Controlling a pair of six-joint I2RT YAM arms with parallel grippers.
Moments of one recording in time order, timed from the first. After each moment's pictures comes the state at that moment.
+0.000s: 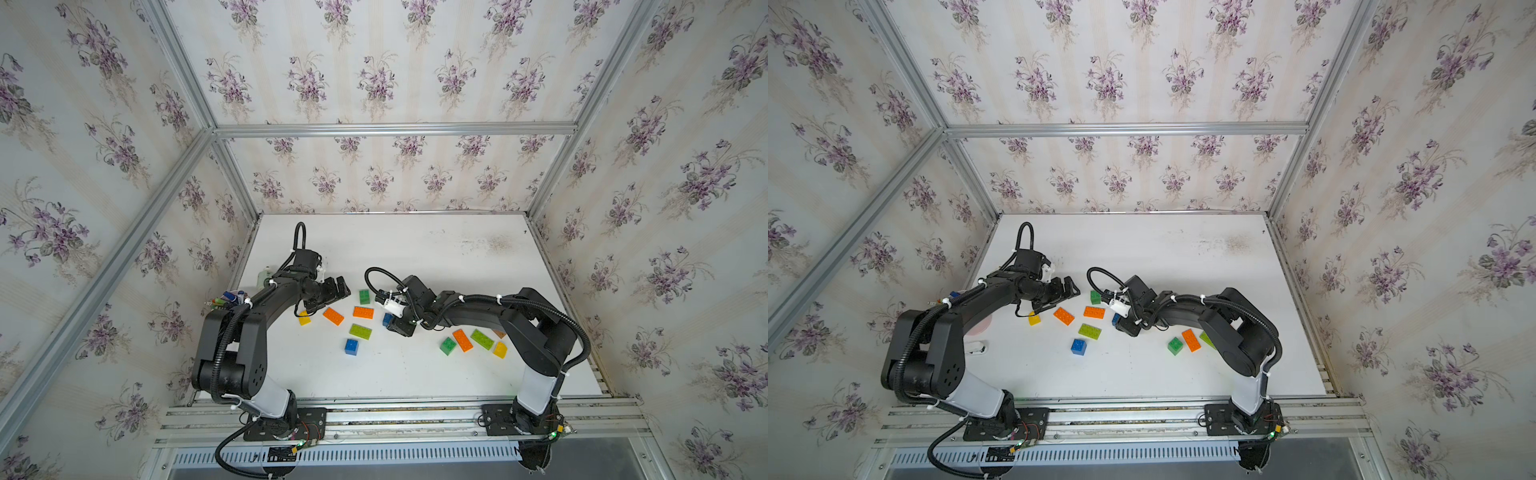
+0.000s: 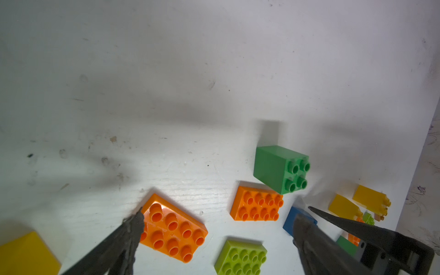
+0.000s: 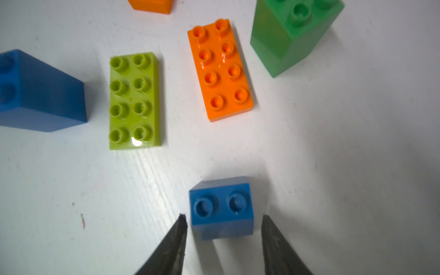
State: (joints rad) left arm -0.08 1.57 0.93 -0.53 0.35 -0.45; right arm 0.83 1.83 1.02 -0.19 -0.23 -0.27
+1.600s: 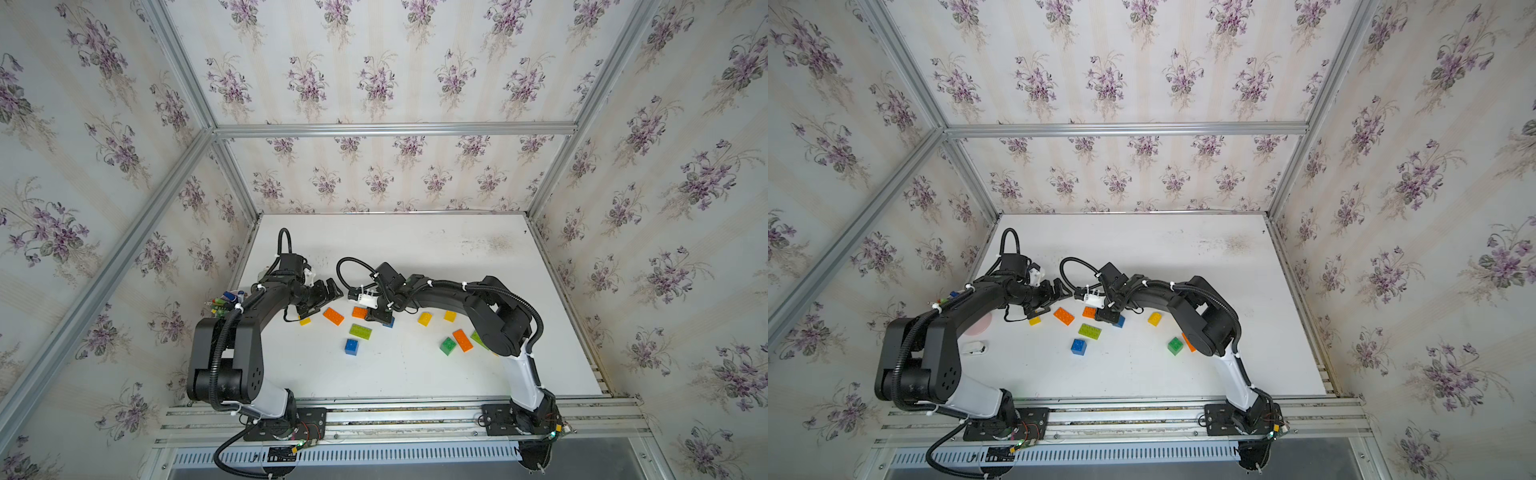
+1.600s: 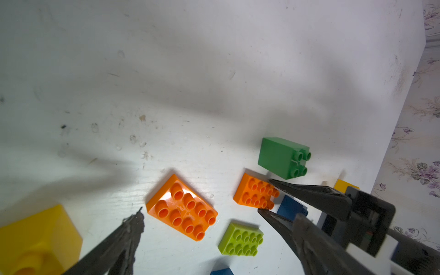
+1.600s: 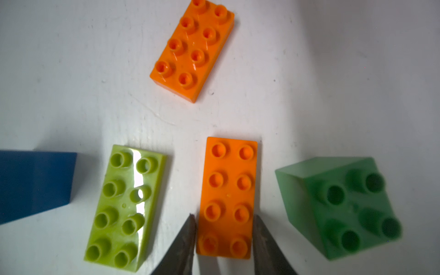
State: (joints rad) left arm 0.03 1.54 0.88 -0.55 0.46 -0.44; right arm 0.87 2.13 1.42 -0.35 -0.31 -0.52
